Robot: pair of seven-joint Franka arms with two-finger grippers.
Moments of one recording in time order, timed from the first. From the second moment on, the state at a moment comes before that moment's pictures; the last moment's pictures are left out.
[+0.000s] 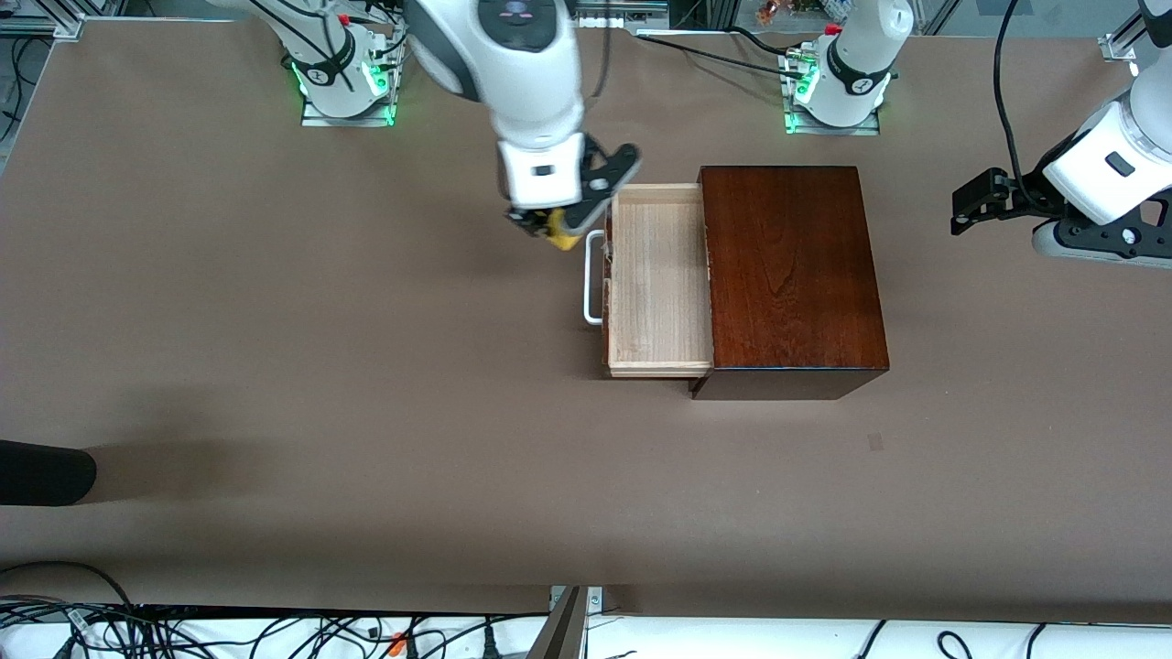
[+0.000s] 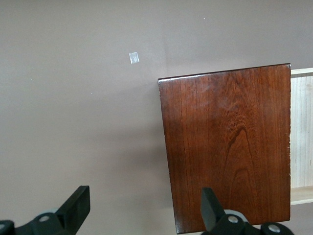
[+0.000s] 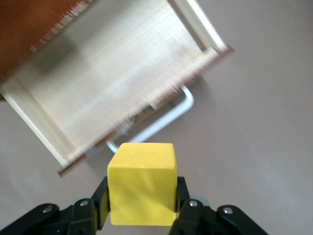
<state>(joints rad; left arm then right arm) -0.06 0.06 -0.03 -1.53 -0.01 1.51 0.01 0.75 0.44 0.10 -1.35 -0.01 1.84 -0.10</state>
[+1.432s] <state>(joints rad) -0.06 0.06 -0.03 -1.53 -0.01 1.51 0.01 0.86 0.73 0.09 -1.24 -0.14 2.03 -0.45</state>
